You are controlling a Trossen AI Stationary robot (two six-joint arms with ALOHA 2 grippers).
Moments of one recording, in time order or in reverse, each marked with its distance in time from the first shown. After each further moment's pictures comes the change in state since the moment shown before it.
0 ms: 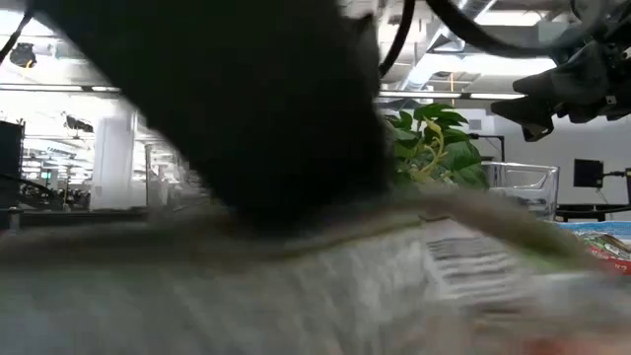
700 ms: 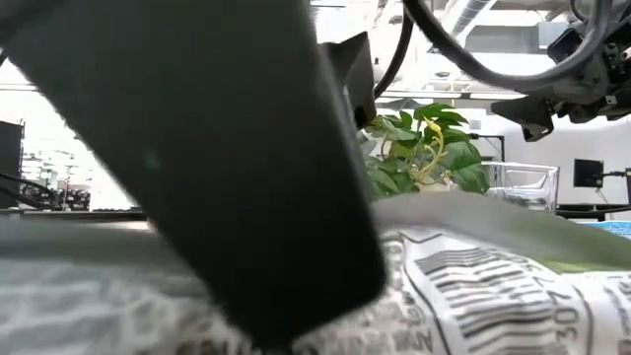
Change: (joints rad) left arm 0.002 0.005 -0.017 0.021 0.015 -0.034; right arm 0.000 0.000 0.000 -0.001 0.000 0.000
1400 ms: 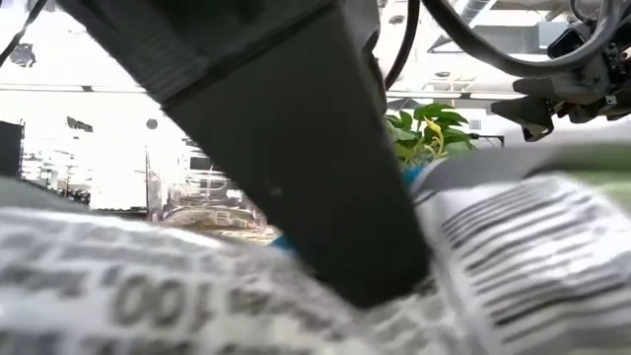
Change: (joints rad) left arm 0.004 0.000 0.000 0.024 0.021 0.022; right arm 0.000 0.000 0.000 0.000 0.000 0.000
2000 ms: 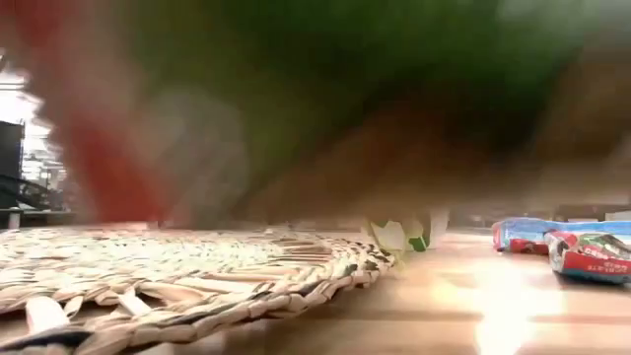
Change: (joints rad) left arm 0.030 0.000 0.081 0.033 -0.003 0.153; right arm 0.000 0.000 0.000 0.000 0.000 0.000
